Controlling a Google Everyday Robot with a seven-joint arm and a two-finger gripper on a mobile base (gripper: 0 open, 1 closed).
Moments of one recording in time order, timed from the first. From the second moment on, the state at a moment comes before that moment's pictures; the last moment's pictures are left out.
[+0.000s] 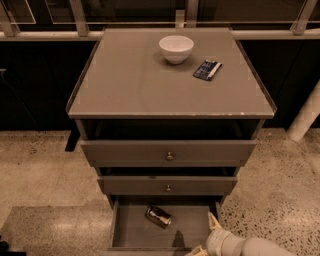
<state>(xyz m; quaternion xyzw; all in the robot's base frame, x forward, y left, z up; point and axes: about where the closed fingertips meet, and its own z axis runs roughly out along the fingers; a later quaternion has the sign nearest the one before) 0.392 -0.150 0.421 -0.40 0.83 0.12 0.36</state>
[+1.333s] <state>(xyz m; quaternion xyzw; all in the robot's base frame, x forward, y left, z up) 0.401 -0.117 0.352 -0.35 0.82 0.21 0.39</state>
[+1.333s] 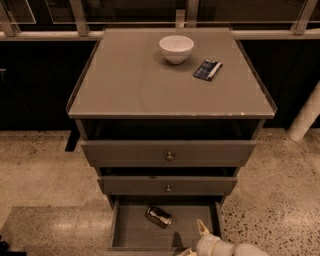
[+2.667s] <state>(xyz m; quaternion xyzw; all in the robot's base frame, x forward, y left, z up) 0.447 -0.102 0.278 -0.30 0.81 0.25 0.44</state>
